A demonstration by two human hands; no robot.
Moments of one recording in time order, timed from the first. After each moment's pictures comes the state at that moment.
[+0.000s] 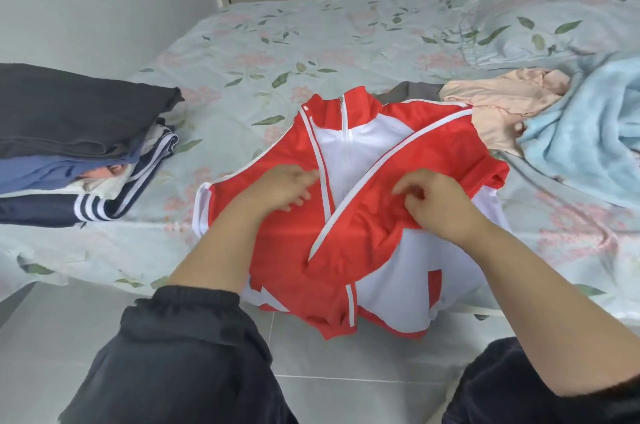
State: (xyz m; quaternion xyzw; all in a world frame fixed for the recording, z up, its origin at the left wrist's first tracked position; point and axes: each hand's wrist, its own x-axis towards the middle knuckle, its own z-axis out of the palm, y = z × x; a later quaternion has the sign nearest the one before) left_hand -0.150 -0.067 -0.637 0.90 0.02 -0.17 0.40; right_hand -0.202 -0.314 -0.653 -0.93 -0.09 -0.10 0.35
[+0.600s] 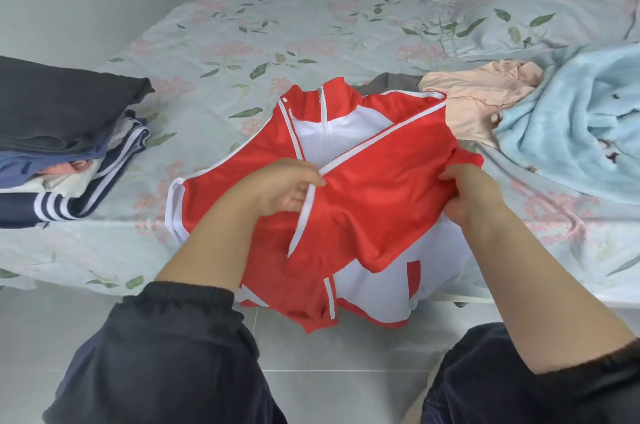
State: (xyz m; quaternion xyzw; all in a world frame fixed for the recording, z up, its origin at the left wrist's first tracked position) left_hand -0.159 -0.096 -0.630 0.77 -0.02 -0.29 0.57; right_hand -0.194 -0.357 -0.648 -0.54 0.37 -0.06 0.75
